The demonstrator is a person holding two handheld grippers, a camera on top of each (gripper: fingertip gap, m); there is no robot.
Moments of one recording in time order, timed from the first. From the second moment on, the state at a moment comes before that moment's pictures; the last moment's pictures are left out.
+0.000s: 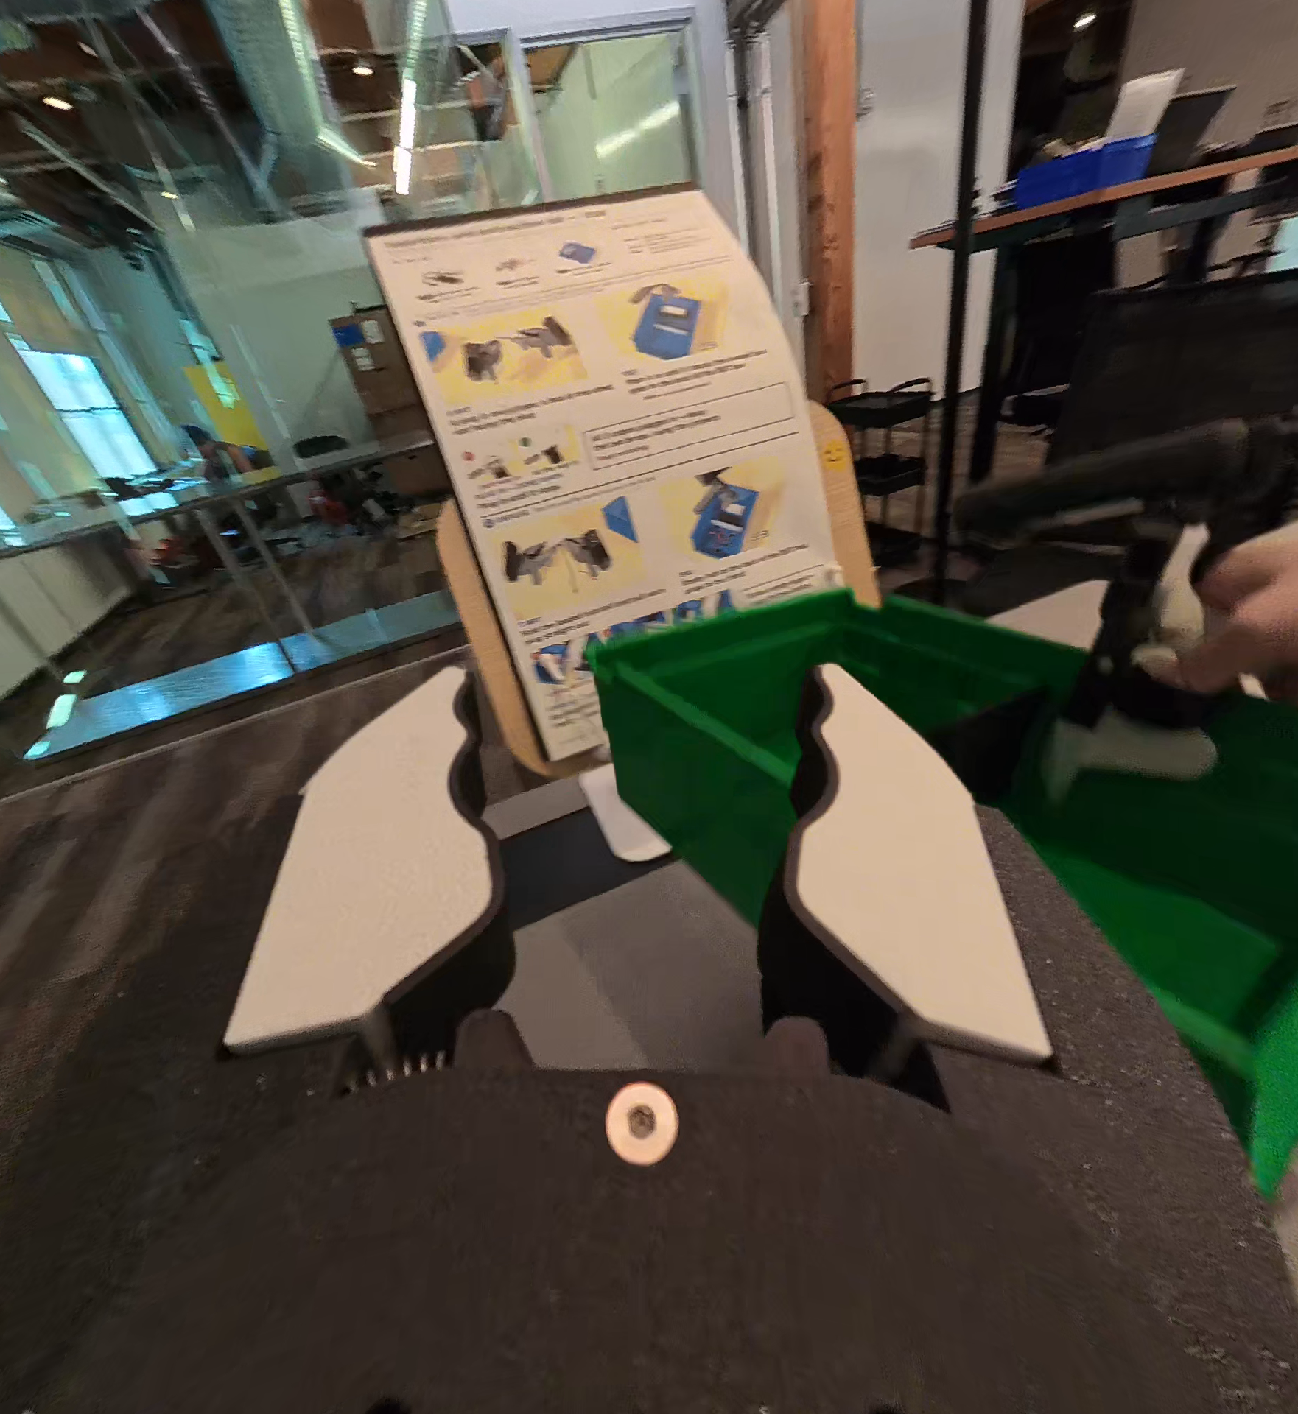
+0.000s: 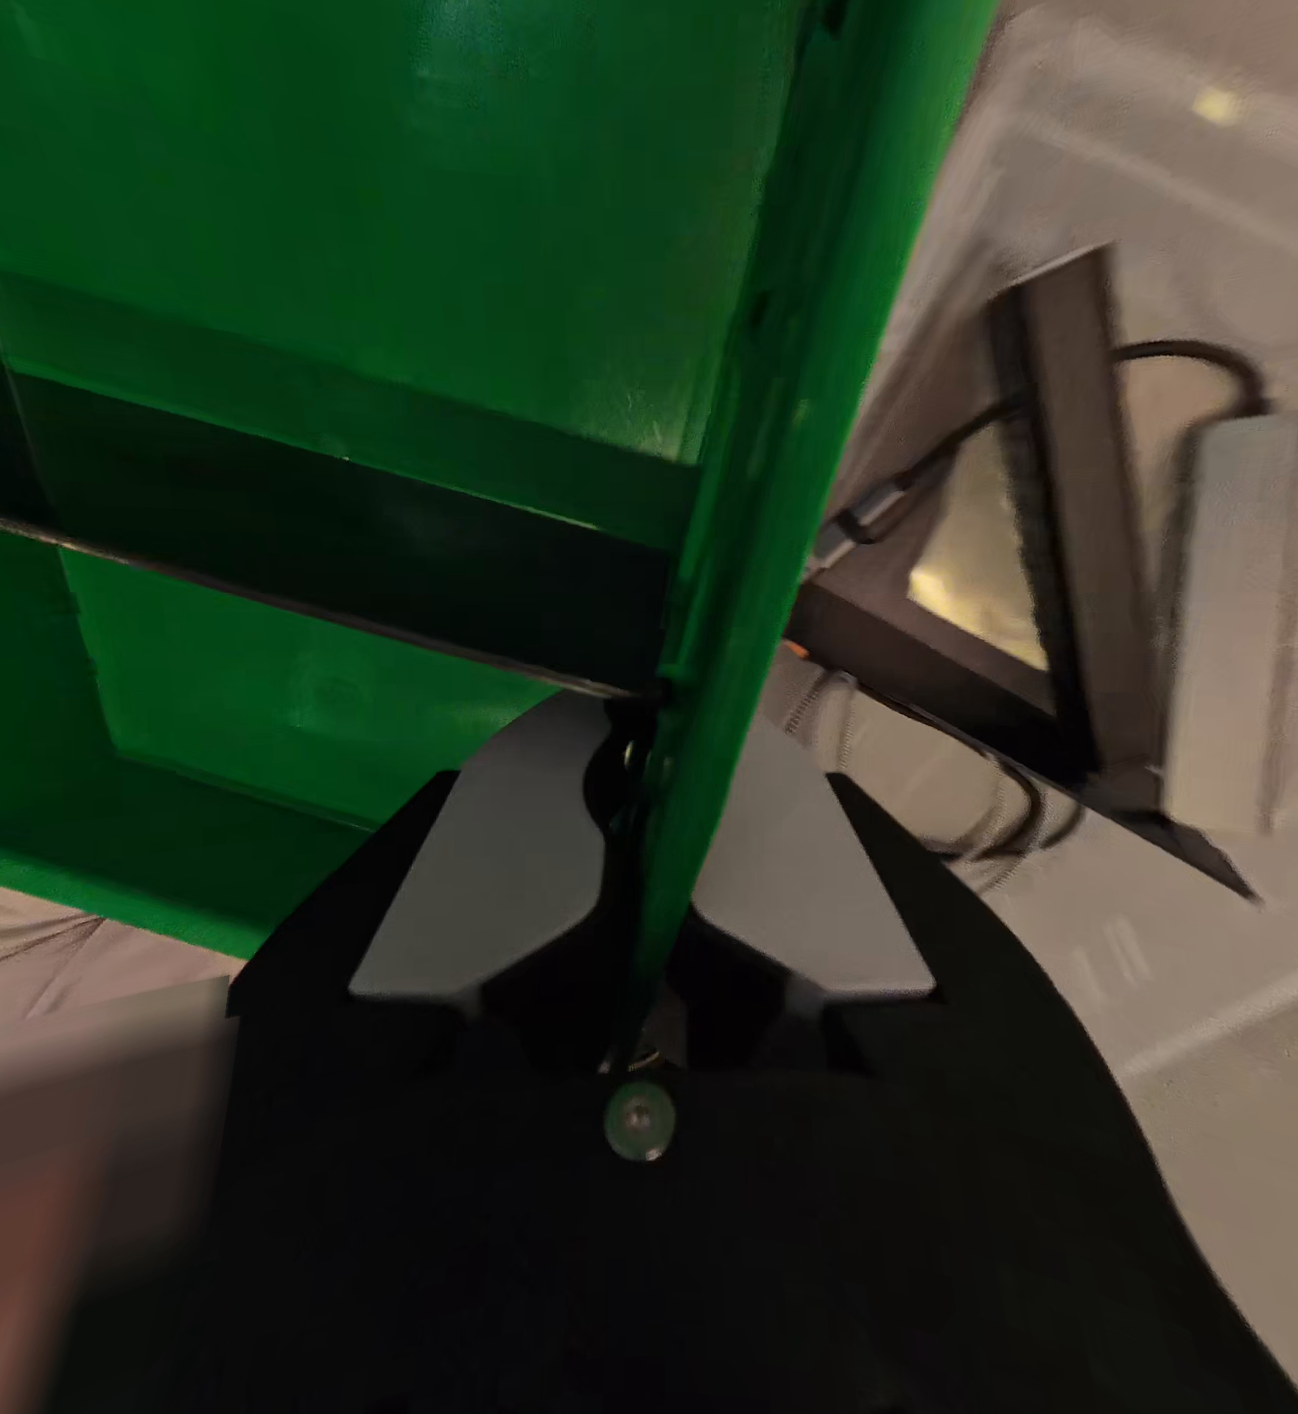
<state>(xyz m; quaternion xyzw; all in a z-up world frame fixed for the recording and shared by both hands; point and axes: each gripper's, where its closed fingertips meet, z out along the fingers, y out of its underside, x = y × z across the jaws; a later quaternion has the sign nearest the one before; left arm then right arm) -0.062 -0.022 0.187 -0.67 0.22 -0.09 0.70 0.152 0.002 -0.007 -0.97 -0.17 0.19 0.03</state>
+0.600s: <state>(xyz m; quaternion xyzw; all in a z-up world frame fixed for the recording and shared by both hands) 0.144 -0.023 -0.013 -0.80 0.41 -0.31 0.31 0.578 -0.113 -0.009 -0.99 0.08 0.01 0.09</state>
